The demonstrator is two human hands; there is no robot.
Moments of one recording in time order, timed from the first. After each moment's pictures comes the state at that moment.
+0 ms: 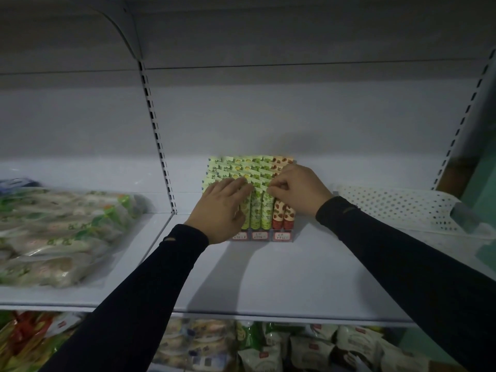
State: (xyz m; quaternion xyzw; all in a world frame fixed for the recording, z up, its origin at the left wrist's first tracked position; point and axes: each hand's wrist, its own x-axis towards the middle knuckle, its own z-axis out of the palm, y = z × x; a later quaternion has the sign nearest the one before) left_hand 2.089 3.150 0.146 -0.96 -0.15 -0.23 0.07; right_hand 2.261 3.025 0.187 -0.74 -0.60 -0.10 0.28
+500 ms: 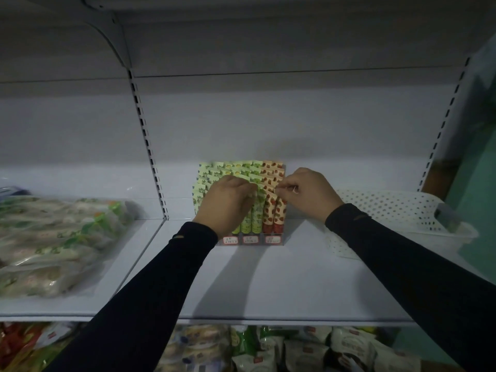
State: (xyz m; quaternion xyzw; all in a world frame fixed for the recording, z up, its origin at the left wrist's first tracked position) left_hand 2.118 3.130 0.166 -0.93 -0.10 -0.36 0.07; right_hand 2.279 2.994 0.188 -0.76 -0.56 -0.12 0.32
